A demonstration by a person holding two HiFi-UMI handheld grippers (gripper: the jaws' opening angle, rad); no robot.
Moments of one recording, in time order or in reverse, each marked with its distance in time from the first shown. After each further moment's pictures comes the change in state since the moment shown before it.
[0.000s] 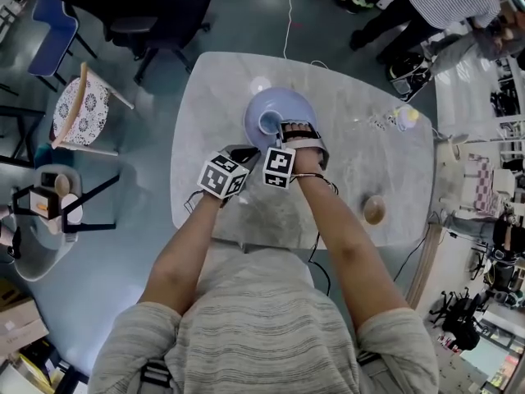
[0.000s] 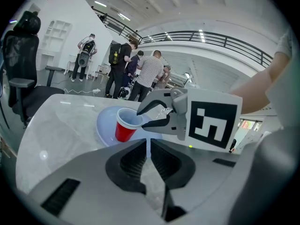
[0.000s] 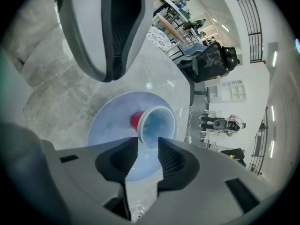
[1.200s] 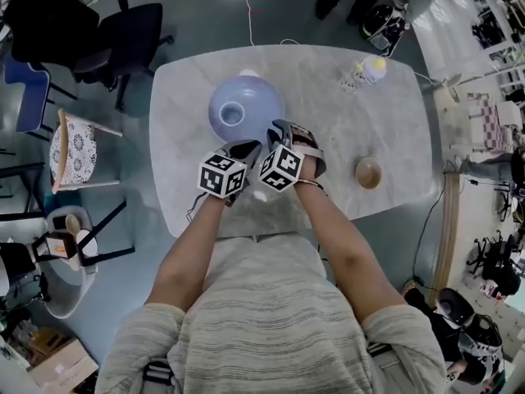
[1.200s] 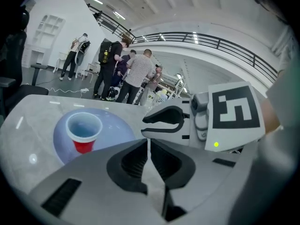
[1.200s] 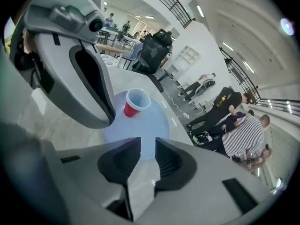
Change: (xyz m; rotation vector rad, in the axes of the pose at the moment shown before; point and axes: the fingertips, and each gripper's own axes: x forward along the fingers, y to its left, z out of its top) left arm 0.043 -0.071 0.019 0.021 -0.013 -0.111; right arm -0.059 0.028 -0.062 0.768 -0.127 -0.043
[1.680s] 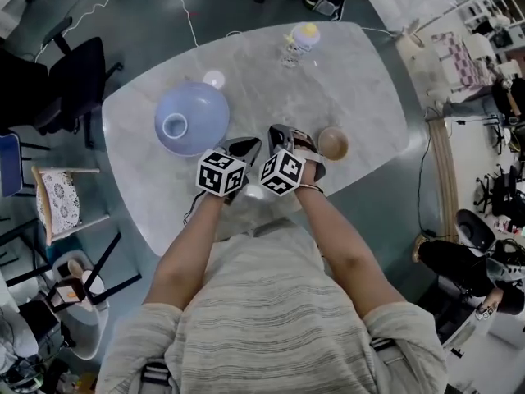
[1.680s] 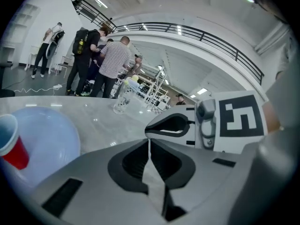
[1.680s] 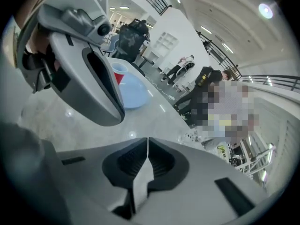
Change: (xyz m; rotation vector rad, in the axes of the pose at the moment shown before) left arm 0.101 -0.108 -0.002 0.115 0.108 -0.221; right arm -0.059 -0.029 -0.148 0.230 0.135 -0.128
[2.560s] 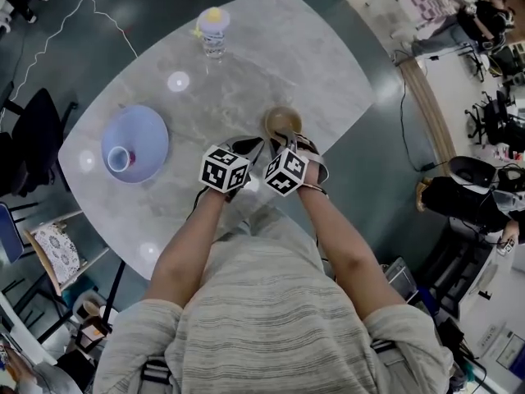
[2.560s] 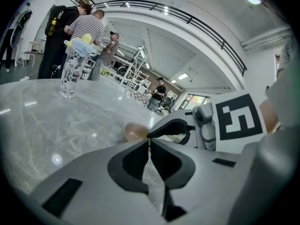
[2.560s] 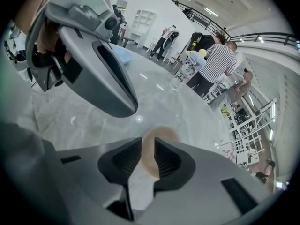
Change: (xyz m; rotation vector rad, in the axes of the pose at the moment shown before) left arm 0.142 -0.118 -0.035 0.103 0.211 -0.246; right arm -0.040 -0.005 -0.199 0.289 0.235 0.079
